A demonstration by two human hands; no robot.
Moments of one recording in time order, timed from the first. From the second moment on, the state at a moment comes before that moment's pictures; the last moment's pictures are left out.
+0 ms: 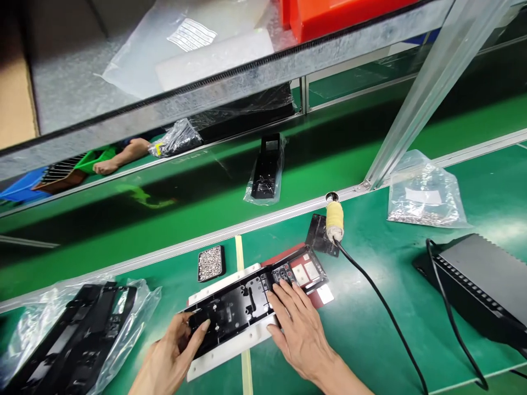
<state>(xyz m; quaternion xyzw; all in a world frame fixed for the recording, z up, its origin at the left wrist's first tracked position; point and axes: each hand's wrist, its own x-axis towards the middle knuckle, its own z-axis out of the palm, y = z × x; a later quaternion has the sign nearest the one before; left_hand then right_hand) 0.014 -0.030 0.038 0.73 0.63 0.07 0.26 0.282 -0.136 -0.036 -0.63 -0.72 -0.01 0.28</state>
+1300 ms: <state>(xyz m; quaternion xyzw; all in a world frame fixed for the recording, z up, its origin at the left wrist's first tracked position) 0.042 0.118 0.004 0.89 0.40 0.13 0.16 0.298 -0.137 -0.056 -0.56 -0.72 -0.03 0.41</state>
